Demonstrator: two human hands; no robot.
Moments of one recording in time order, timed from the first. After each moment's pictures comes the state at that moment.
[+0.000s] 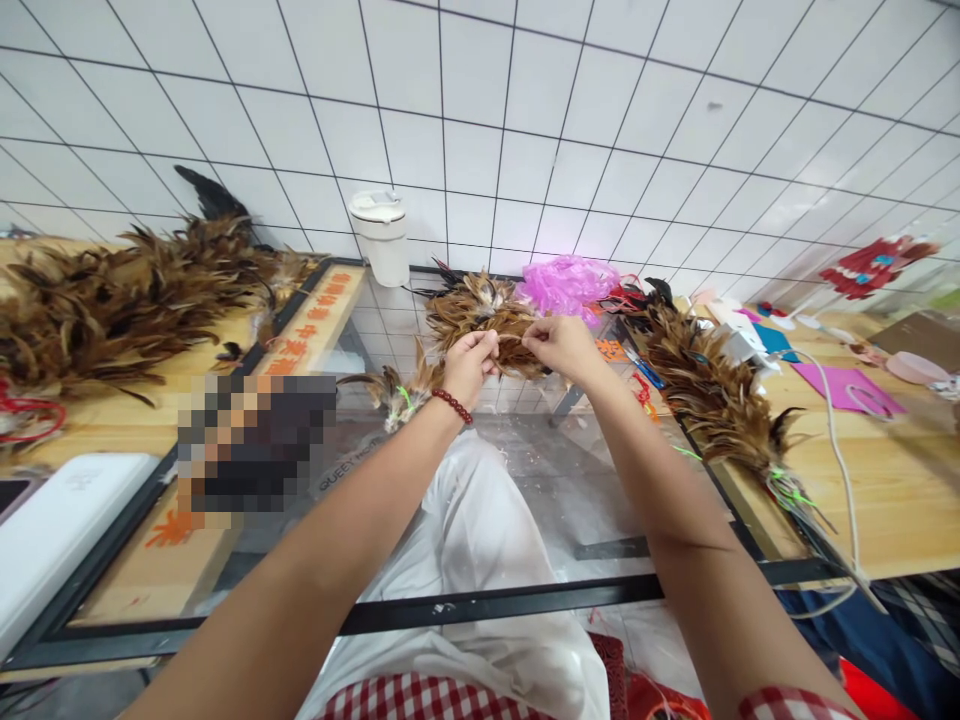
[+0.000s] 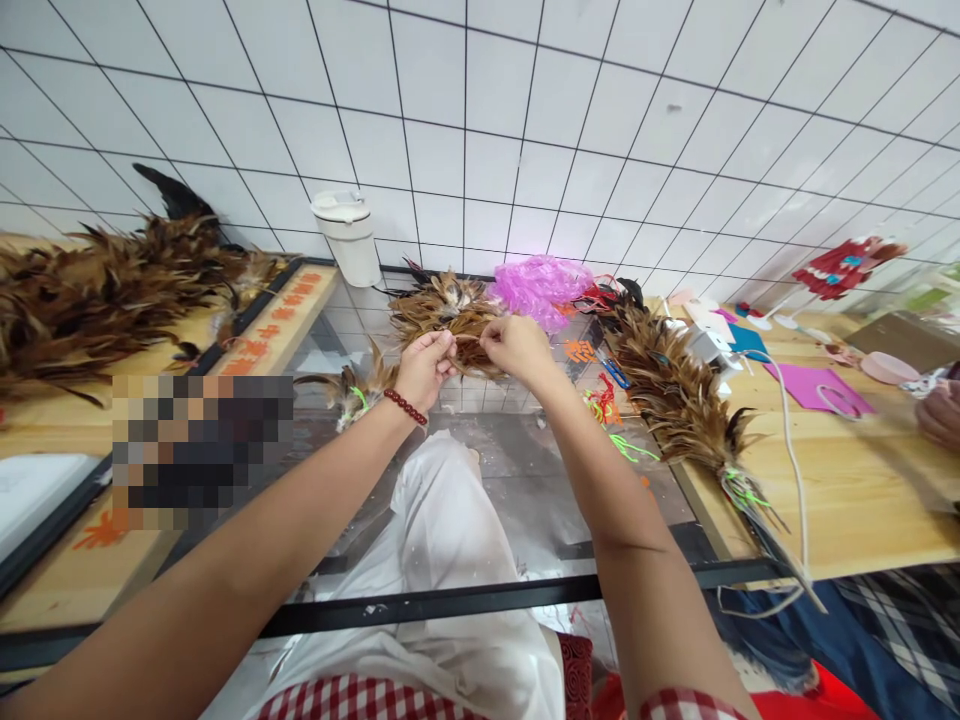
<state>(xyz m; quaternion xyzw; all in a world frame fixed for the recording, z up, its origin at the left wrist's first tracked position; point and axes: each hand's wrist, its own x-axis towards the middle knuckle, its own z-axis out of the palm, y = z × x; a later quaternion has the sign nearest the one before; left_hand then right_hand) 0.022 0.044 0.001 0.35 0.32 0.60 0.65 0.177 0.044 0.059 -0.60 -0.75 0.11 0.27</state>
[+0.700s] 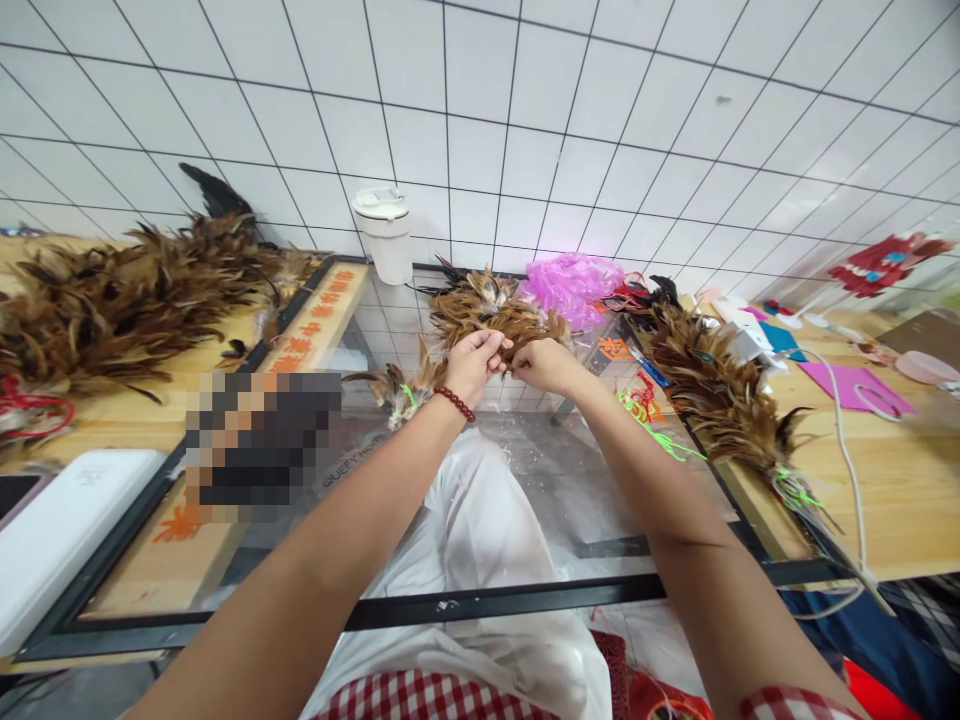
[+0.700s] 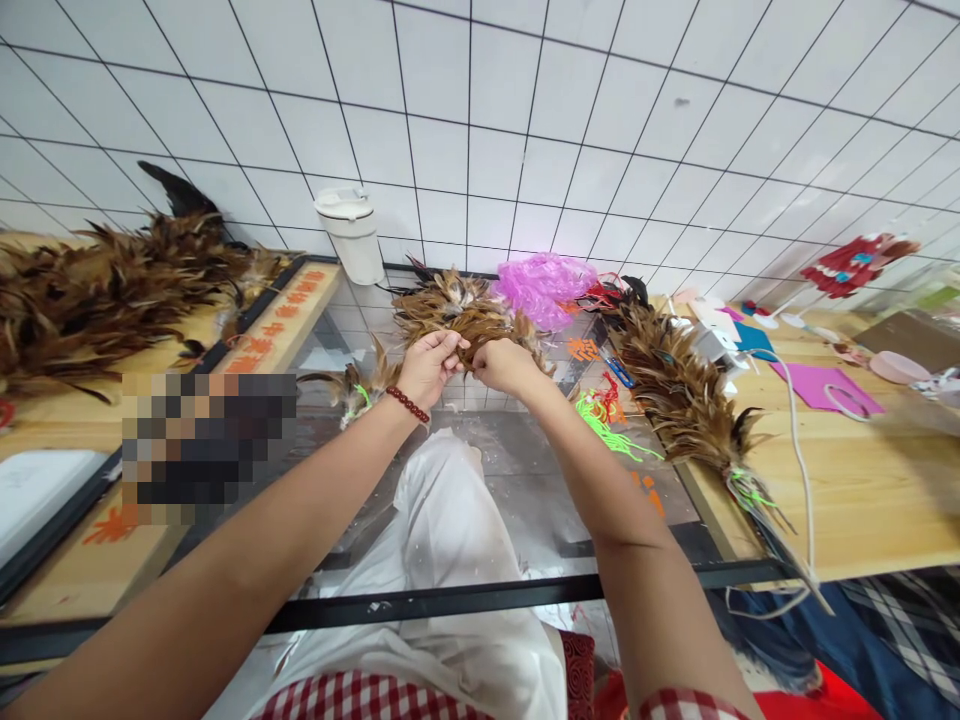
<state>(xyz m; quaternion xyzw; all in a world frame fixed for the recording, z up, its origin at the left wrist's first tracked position) 0.022 0.046 -0.002 0.34 0.31 0.59 0.66 0.169 0.049 0.033 -0.55 -0.82 0.12 0.10</state>
